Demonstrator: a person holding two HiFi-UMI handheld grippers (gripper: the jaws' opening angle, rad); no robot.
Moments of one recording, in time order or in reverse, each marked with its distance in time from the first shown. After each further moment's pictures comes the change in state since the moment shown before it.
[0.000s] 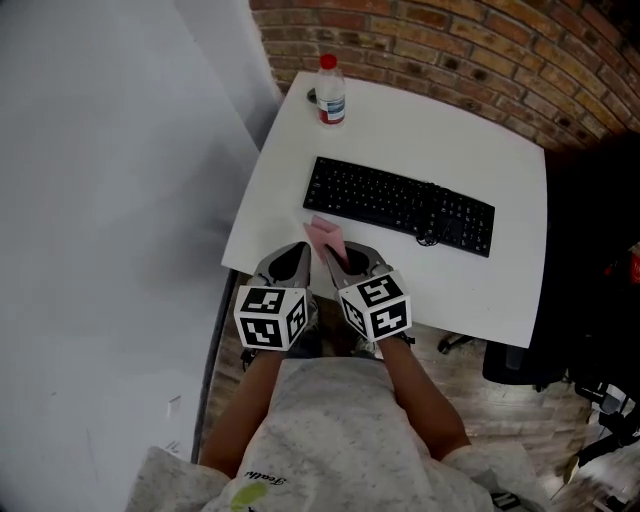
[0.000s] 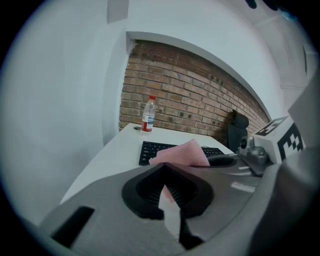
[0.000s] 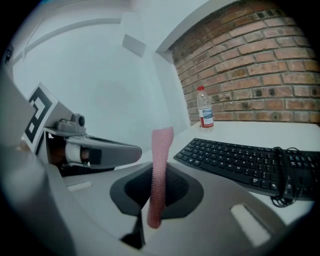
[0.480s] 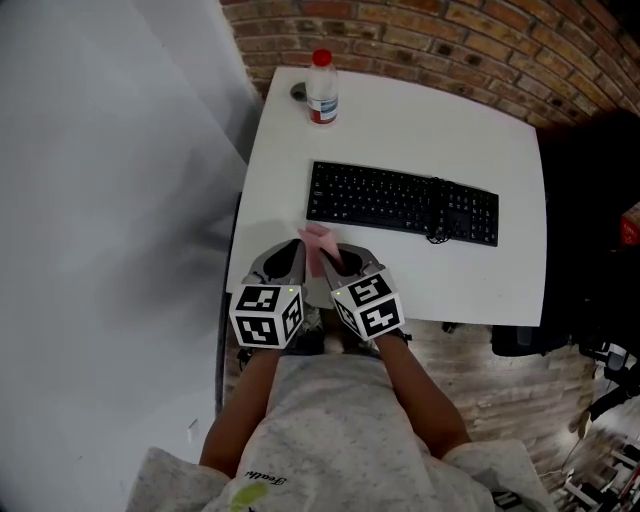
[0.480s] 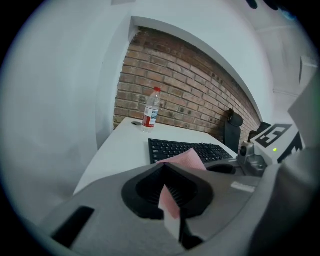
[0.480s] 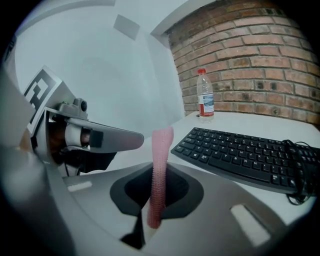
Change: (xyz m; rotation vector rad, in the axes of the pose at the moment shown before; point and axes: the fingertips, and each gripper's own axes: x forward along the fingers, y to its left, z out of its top) left arm 0.034 0.056 0.008 0.006 0.071 -0.118; right arm 0.063 -0.004 -0.013 0.023 0.112 -0.114
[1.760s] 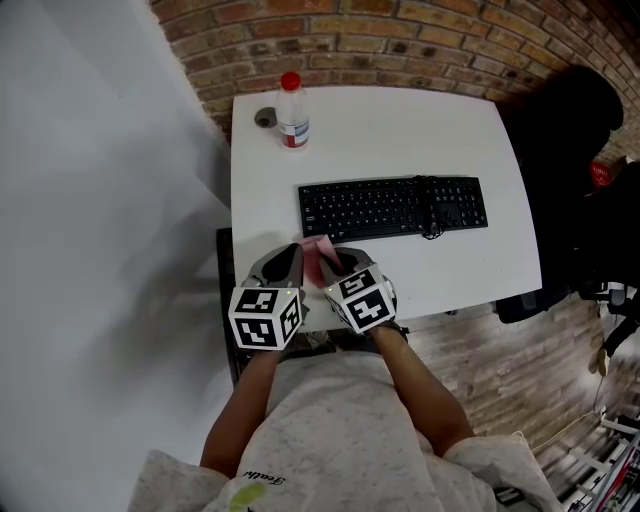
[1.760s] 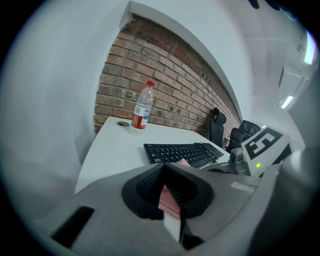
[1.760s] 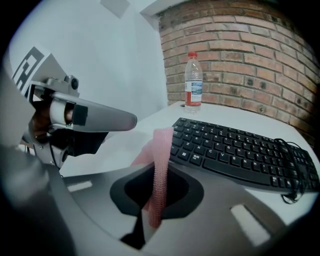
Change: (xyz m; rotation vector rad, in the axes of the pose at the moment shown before) left arm 0.037 0.025 0.024 0.080 0.045 -0.221; right arm 0.042 -0.032 -0.004 0.049 0.135 -0.236
